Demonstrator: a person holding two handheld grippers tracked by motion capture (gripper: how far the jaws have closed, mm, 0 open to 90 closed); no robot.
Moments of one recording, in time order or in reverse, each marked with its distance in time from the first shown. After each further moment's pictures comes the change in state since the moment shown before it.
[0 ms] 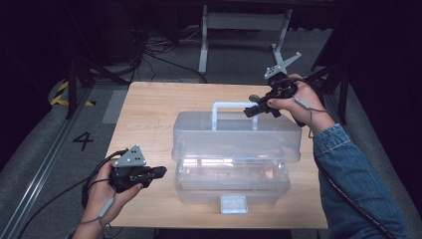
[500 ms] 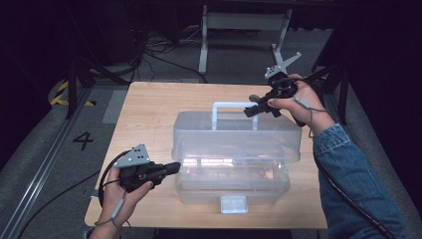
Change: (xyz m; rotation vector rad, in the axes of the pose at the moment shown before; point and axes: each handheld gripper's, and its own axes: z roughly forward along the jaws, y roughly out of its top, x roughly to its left) left arm -0.009 0.004 0.019 -0.226 -0.066 -0.064; right arm -0.002 -0.001 0.000 -0.004 0.011 0.005
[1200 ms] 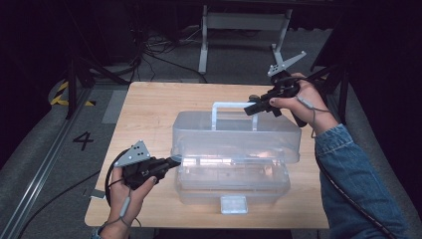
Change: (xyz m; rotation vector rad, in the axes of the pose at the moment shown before) left arm 0.002 0.002 0.005 -0.060 0.067 -0.017; right arm 0.006 0.001 -0.008 -0.057 -0.029 0.000
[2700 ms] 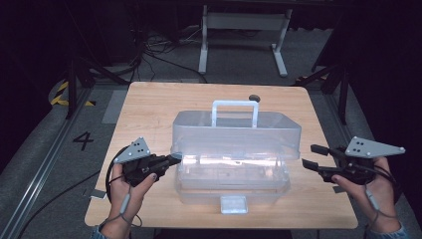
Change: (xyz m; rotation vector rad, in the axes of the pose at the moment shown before) left arm 0.002 0.007 0.001 -0.006 -0.007 -0.008; right arm 0.093 -0.201 -0.073 -0.265 -0.439 -0.023
